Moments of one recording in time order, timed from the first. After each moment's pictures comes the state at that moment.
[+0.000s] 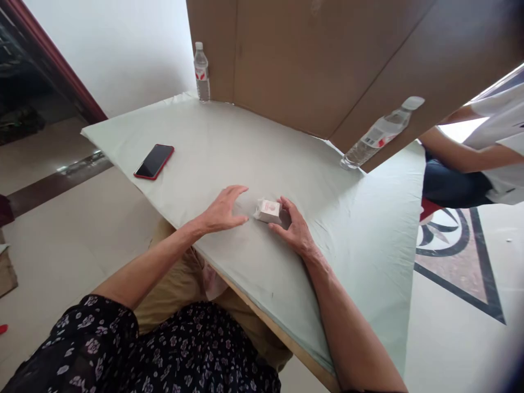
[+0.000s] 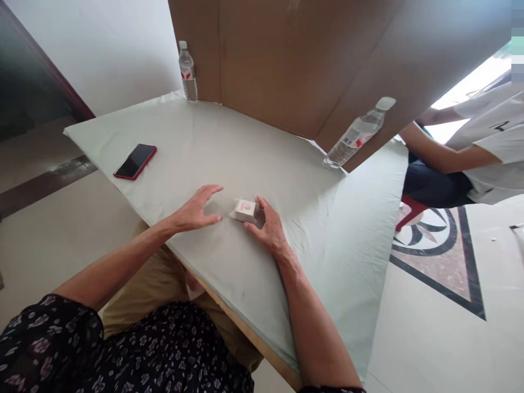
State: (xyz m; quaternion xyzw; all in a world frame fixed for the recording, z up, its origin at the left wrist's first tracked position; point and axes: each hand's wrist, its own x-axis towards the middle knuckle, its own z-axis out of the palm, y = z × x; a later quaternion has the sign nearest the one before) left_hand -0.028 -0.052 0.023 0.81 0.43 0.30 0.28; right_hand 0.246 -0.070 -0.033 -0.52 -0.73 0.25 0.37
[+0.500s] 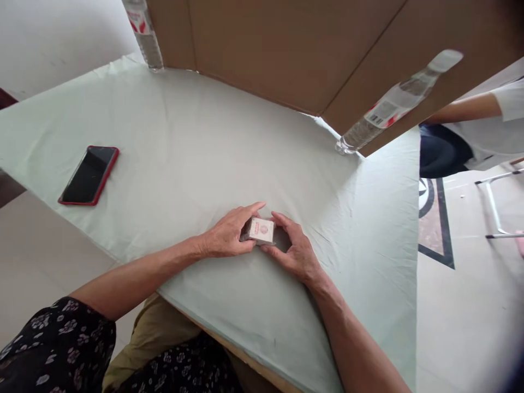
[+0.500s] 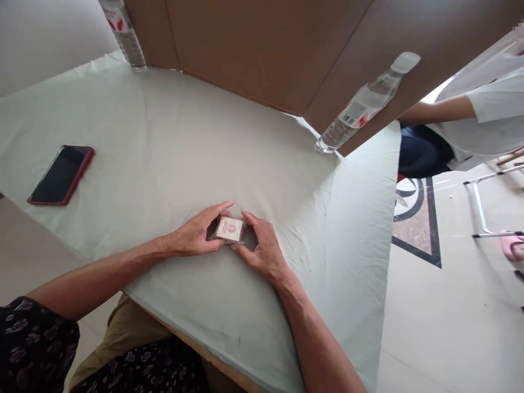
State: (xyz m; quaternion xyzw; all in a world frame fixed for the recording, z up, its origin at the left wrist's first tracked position) left_hand 0.030 -0.012 -0.007 0.82 0.31 0.23 0.42; right_hand 0.248 -0.085 -0.024 -0.56 -0.72 0.23 0.34
